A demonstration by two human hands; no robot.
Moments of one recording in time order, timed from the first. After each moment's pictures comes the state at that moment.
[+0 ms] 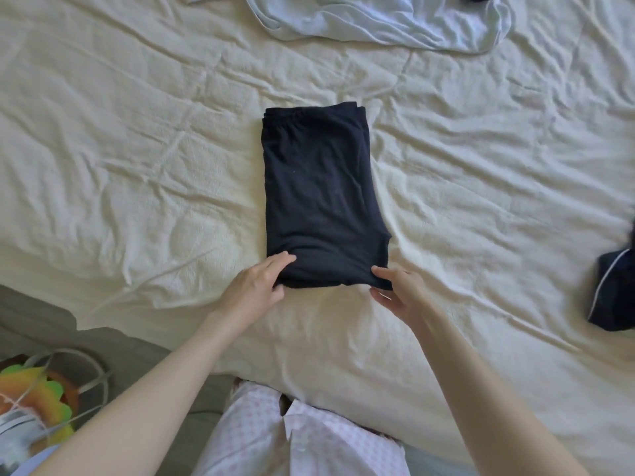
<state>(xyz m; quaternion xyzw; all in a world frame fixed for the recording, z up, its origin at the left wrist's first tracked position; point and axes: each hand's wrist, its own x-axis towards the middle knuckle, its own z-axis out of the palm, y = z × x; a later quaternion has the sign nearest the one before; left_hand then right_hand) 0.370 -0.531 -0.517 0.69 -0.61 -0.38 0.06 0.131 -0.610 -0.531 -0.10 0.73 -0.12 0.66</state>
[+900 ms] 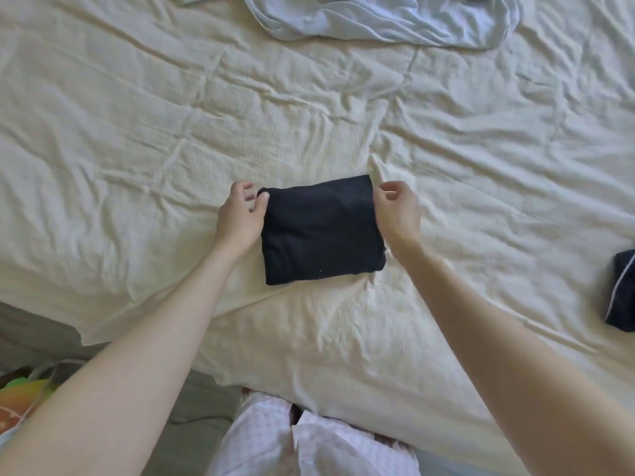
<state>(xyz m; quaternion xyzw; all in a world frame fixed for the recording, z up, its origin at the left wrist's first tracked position) 0.416 -0.631 -0.534 0.82 -0.31 -0.42 0.25 0.210 -0.698 -0.511 -0.44 0.76 -0.13 0.46</state>
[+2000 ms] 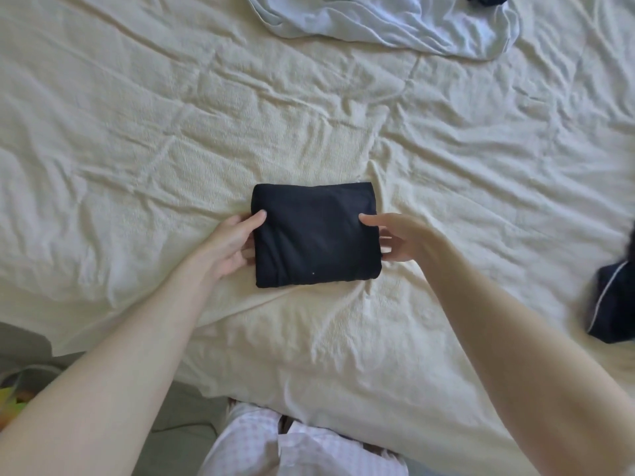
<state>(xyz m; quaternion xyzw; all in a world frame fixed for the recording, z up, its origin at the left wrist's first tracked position) 0.426 -0.624 -0.545 0.67 0.00 -0.68 0.30 0.176 -0.726 -0.542 -0.20 0.70 0.07 0.69</state>
